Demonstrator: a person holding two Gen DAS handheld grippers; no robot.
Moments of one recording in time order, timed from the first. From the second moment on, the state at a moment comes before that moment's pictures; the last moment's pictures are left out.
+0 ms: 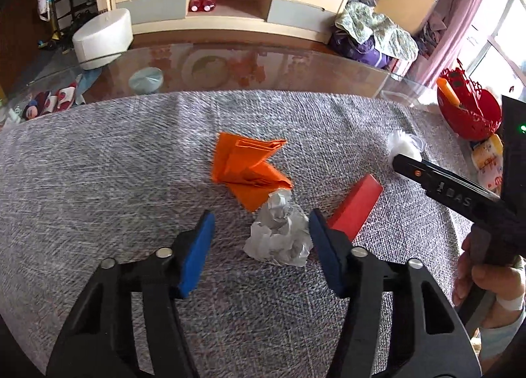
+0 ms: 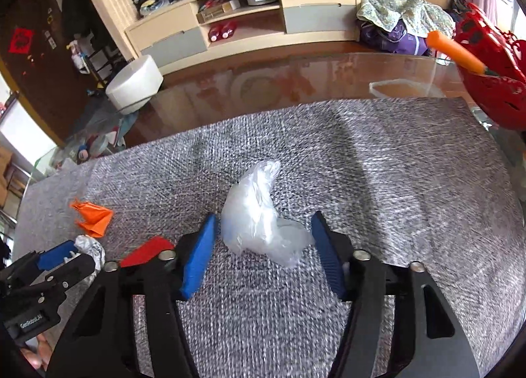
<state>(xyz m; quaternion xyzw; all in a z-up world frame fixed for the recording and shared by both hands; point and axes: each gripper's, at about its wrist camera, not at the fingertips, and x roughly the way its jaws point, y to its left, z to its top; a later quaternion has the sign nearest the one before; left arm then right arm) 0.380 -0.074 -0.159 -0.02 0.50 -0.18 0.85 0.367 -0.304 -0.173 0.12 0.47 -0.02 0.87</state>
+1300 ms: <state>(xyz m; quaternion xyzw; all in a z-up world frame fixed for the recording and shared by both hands) 0.136 -0.033 -0.119 0.01 0.47 -0.20 0.86 0.132 -0.219 -0.105 0.05 0.47 0.08 0.88</state>
